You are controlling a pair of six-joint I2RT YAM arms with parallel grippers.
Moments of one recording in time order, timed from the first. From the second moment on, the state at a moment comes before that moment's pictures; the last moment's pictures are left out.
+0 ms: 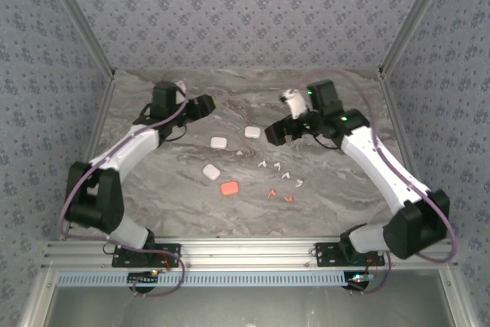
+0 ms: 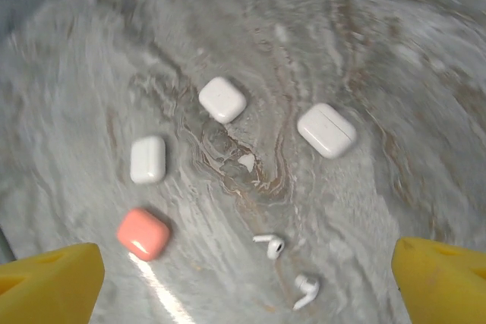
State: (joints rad) left arm -0.26 1.48 1.03 -0.09 0.33 -0.61; right arm 0.44 1.40 1.26 -0.67 -0.41 -0.16
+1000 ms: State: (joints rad) left arm 0.10 0.97 0.70 -0.33 0.33 -0.58; right arm 0.71 2.34 1.96 -0.71 -0.25 -0.84
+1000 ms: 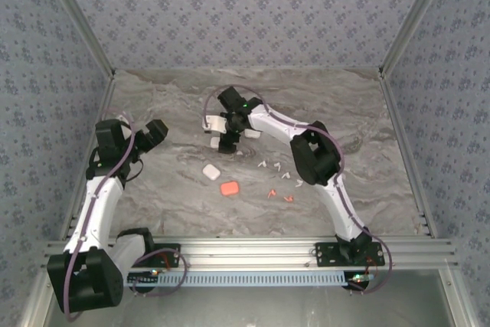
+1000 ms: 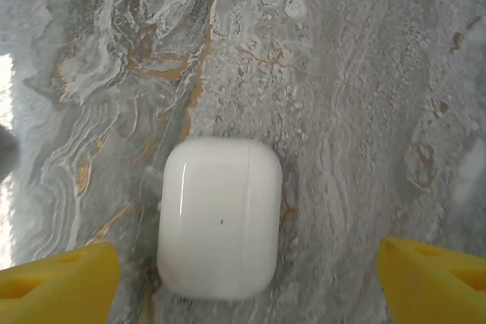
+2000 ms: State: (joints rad) left arm 0.10 0.97 0.70 -0.31 0.47 -0.56; right arm 0.69 2.21 1.73 -0.61 -0.25 -0.78
